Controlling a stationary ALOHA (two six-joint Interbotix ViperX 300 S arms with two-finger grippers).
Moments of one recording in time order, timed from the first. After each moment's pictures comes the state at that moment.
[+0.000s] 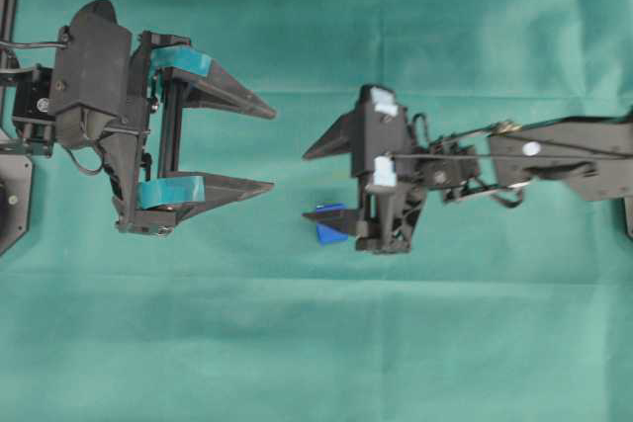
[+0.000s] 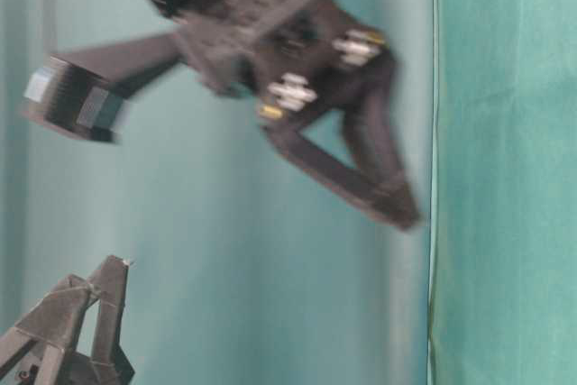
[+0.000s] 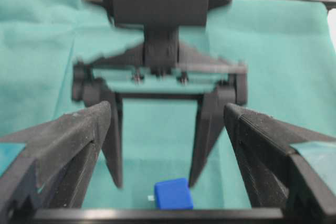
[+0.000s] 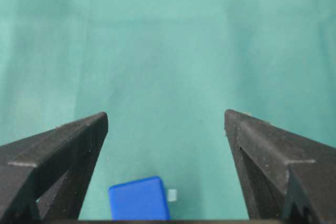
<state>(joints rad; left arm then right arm) -0.02 -0.47 0.66 0.00 0.08 -0.04 0.02 -0.04 0.56 -0.41 0.07 0.61</state>
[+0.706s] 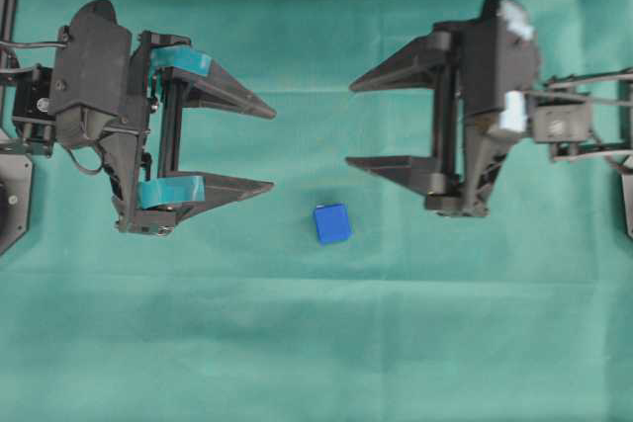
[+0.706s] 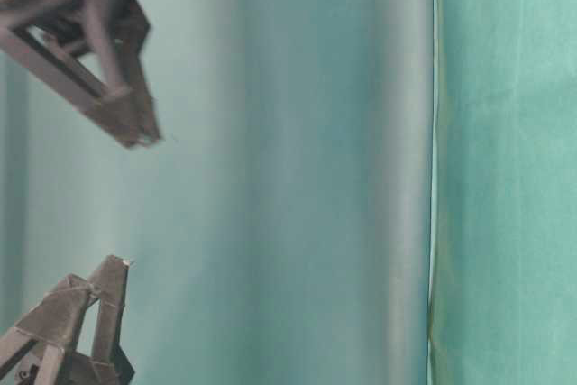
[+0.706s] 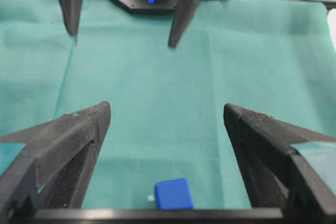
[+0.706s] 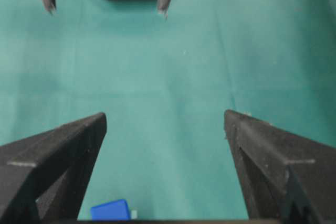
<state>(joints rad) -0.02 -0.47 0.66 0.00 0.08 -0.04 0.02 -0.37 0.53 -0.46 0.28 0.61</state>
